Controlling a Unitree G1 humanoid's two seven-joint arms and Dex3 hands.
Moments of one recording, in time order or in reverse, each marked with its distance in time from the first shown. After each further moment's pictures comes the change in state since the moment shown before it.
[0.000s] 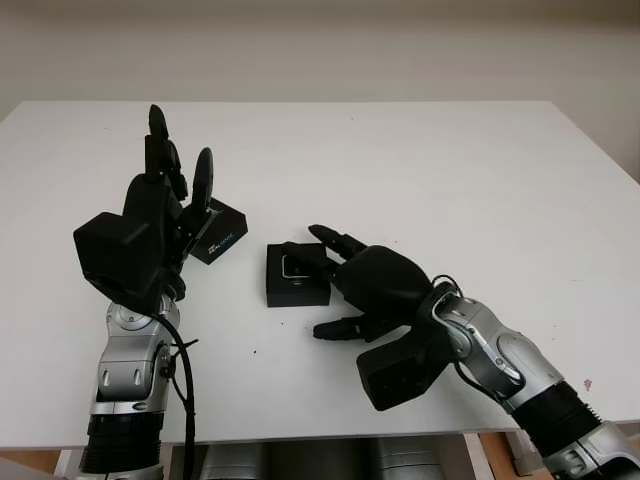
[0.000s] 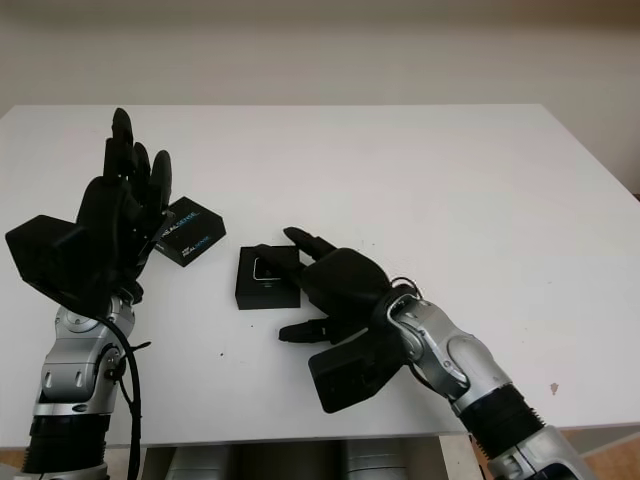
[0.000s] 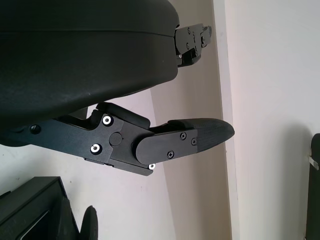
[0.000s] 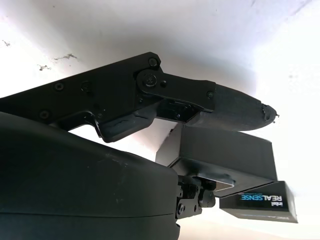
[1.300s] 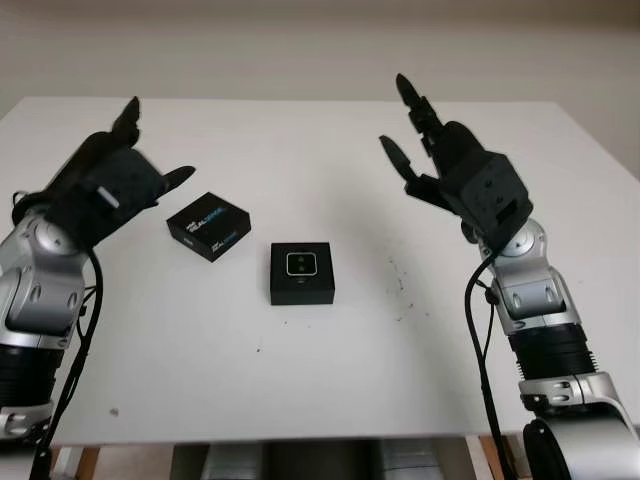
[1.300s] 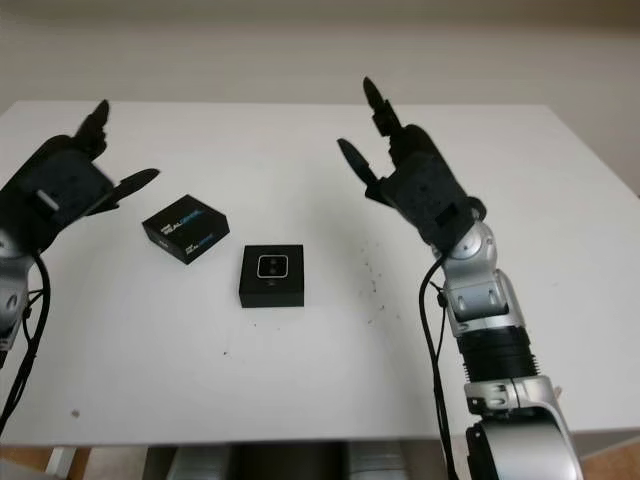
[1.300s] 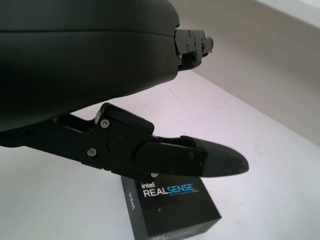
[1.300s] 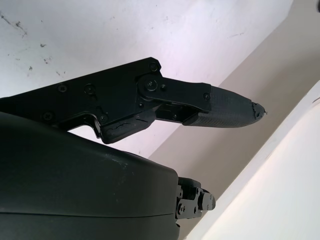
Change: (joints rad) left arm -0.280 0.512 -0.241 0.119 0.507 0.424 -0.323; right arm -0.234 0.155 -0.449 0.107 0.630 0.363 -0.029
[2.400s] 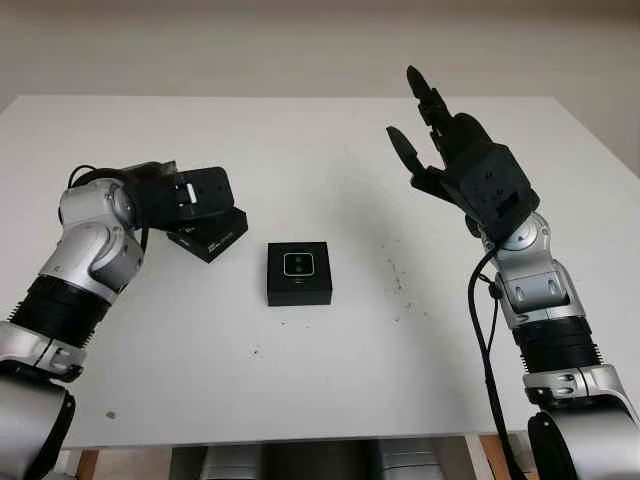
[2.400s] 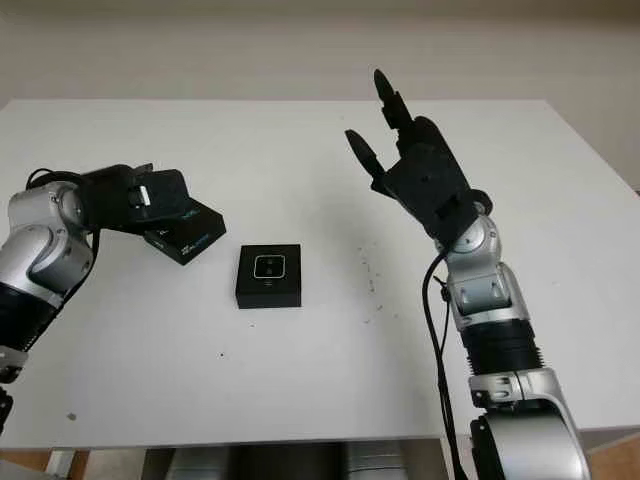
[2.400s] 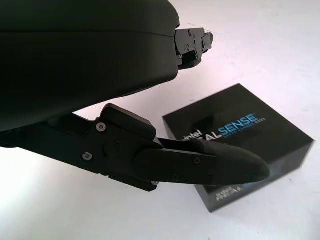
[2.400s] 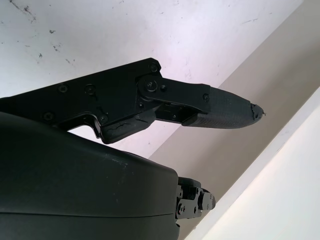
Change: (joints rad) left arm -0.221 -0.013 -0.298 0.279 0.300 0.066 -0.335; right arm -0.012 -0.022 0.009 0.020 -0.017 0.013 -0.036
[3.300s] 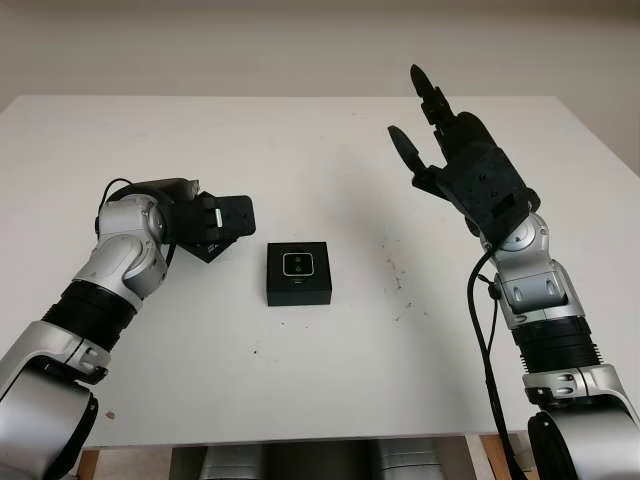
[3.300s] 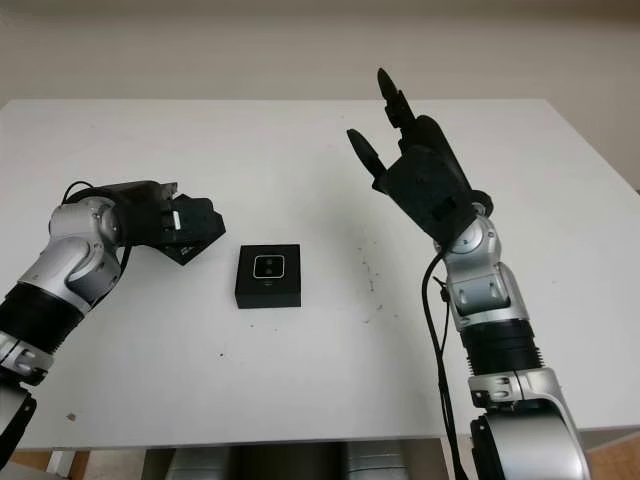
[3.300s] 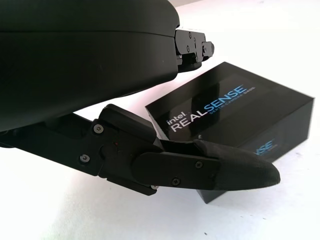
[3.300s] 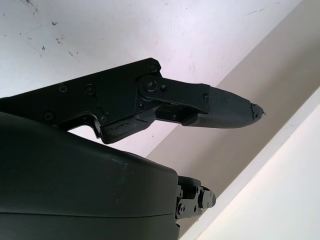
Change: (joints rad) left arm -0.016 -0.065 -0.103 0.147 0.116 -0.063 0.114; right arm 0.001 0.000 0.003 0.000 -0.021 0.001 -0.032
